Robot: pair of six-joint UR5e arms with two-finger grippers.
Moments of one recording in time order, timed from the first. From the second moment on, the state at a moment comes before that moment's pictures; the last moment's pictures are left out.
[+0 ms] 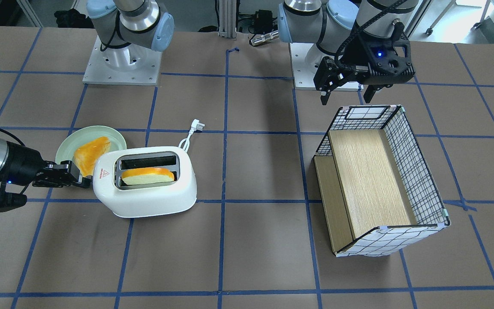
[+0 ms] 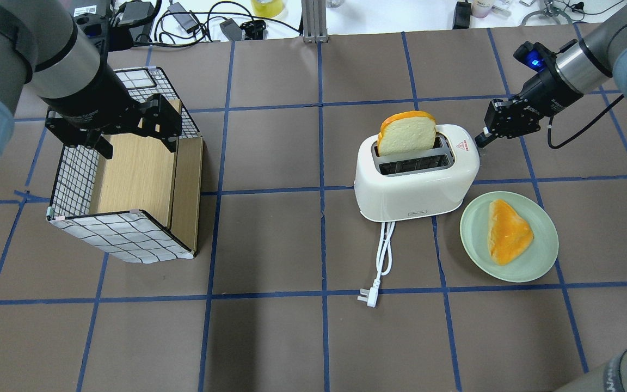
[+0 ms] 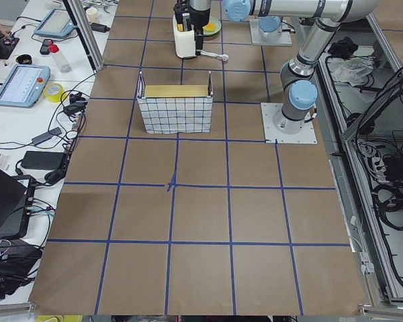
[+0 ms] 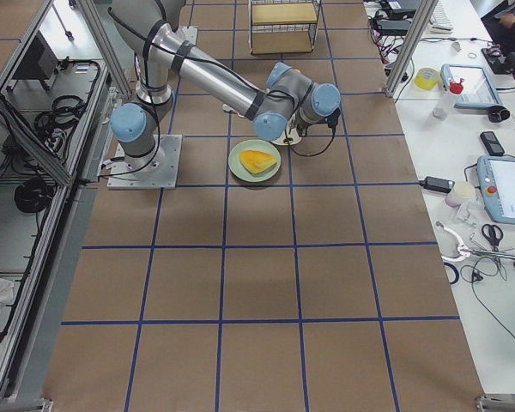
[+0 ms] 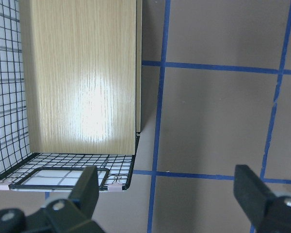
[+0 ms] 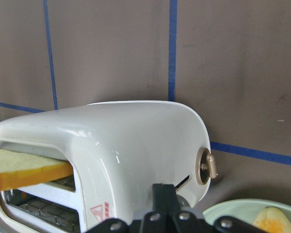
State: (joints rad) left arm -1.57 -1.47 -1.67 -1.51 1.59 -0.08; right arm 1.20 -1.24 1.65 -1.65 -1.09 -0.49
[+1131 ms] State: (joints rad) left arm -1.57 -1.47 -1.67 -1.51 1.59 -0.08; right arm 1.20 -1.21 1.65 -1.66 -1.10 -0.51
